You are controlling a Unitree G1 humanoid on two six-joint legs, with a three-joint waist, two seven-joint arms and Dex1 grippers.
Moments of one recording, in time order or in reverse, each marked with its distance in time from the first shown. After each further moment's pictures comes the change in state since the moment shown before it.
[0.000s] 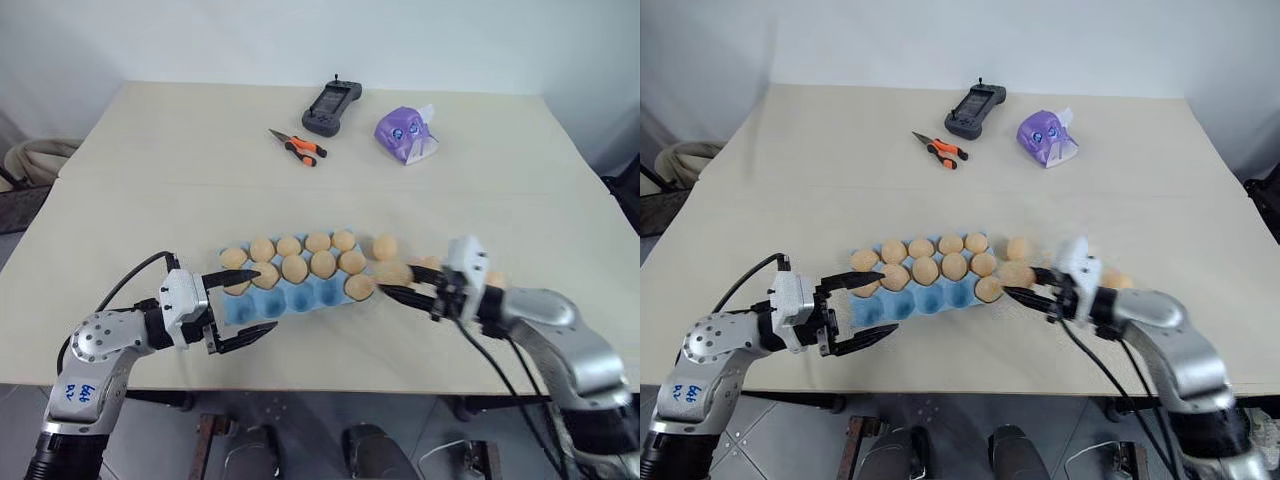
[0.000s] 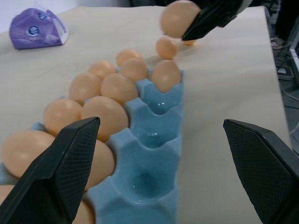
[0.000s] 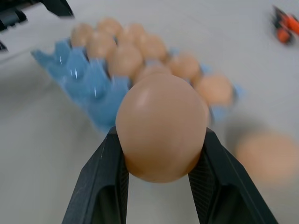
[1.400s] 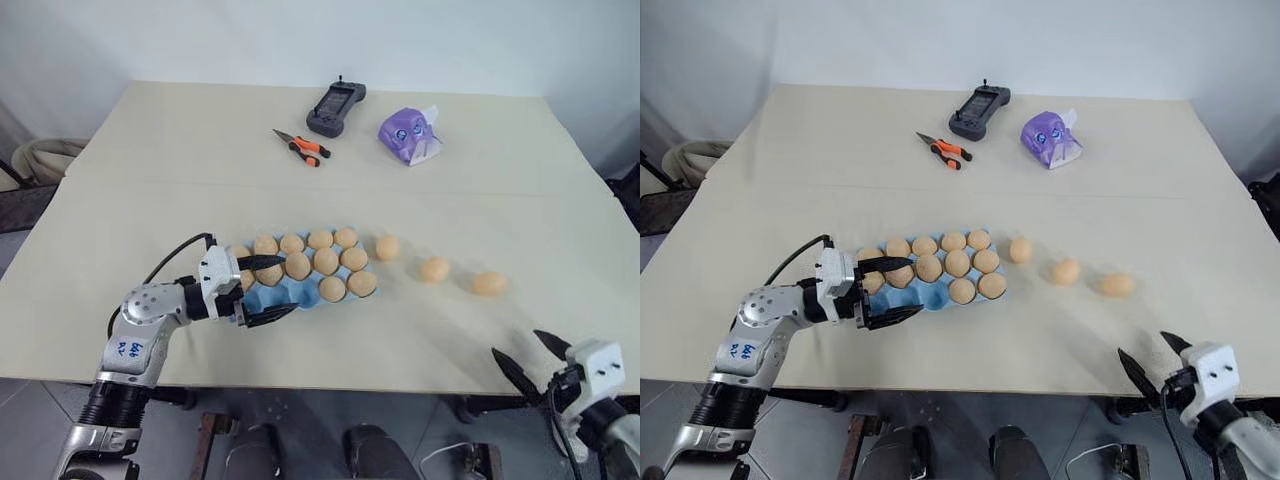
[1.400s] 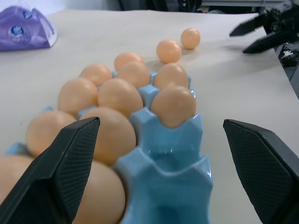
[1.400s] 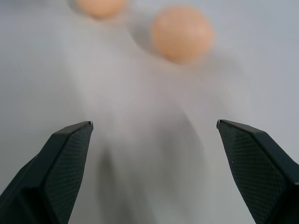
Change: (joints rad) left arm -0.267 -0.090 -0.162 0.309 0.064 -0.076 -0.062; right arm 0.826 0.104 -0.622 0.150 -0.061 -0.498 -0.114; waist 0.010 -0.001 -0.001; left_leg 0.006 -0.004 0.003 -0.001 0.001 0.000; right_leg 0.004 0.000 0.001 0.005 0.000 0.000
